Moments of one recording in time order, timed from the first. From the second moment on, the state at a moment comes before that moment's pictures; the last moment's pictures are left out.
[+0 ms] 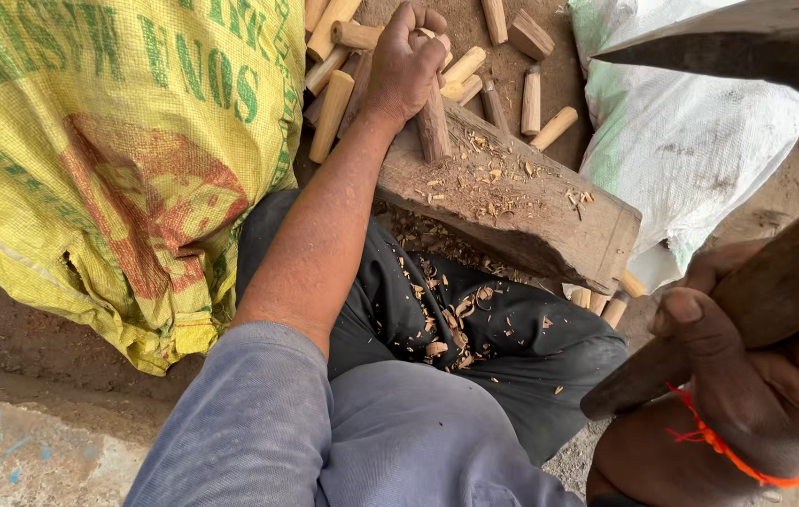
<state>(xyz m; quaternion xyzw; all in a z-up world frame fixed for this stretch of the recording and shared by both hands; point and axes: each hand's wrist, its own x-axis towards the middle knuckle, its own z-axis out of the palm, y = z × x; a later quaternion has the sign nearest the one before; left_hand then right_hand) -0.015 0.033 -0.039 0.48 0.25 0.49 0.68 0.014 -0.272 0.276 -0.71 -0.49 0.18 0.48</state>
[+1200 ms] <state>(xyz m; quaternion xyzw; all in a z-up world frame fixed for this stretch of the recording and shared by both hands) -0.011 0.037 -0.027 0.56 0.45 0.45 0.53 0.035 -0.250 0.240 -0.73 -0.50 0.27 0.38</state>
